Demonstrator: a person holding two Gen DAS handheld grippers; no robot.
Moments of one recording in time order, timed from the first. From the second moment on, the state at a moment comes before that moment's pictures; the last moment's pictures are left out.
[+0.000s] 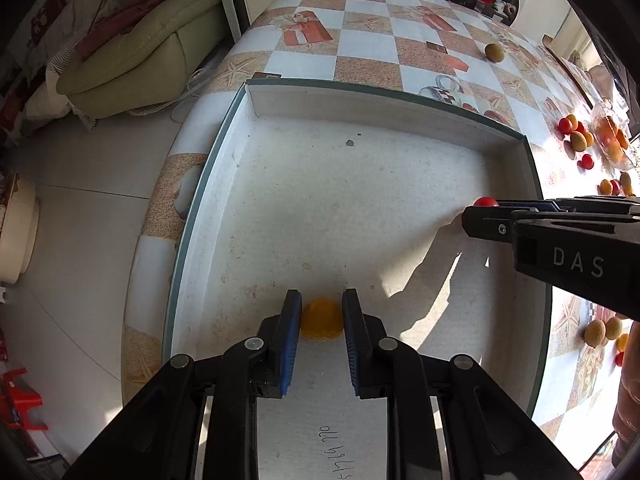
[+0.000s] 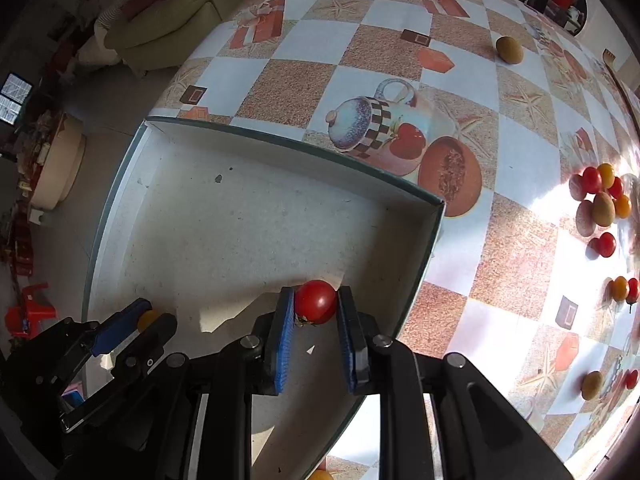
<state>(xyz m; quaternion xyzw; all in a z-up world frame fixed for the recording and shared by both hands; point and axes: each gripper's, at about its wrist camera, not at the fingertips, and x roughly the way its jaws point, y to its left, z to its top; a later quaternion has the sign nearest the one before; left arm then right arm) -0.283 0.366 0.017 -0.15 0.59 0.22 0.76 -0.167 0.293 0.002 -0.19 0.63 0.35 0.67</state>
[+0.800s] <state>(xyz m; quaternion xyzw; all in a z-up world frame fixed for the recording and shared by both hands) -0.256 0.297 0.053 -0.08 0.58 0.16 0.79 -0.146 0.184 0.065 -0.09 0.60 0.29 0.74</state>
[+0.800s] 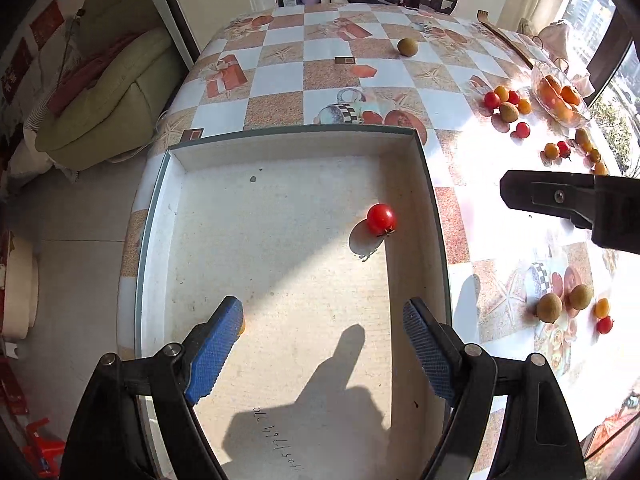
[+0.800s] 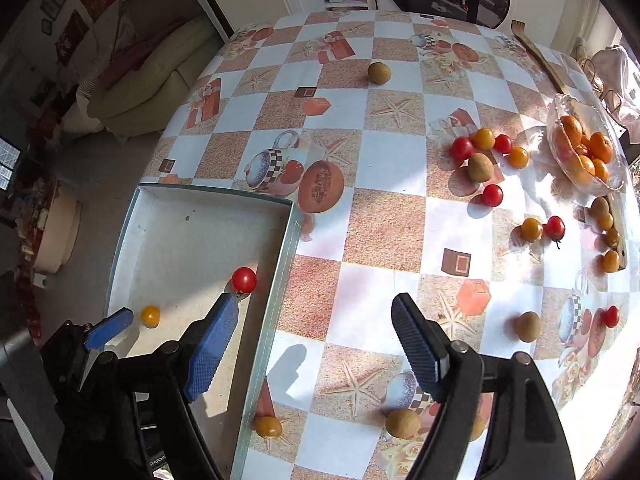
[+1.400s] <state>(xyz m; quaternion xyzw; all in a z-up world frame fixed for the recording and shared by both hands) -0.133 0.131 0.053 -0.04 0.59 0.00 0.81 -0.080 -0.049 0.032 -0.01 0.63 0.06 0.78</state>
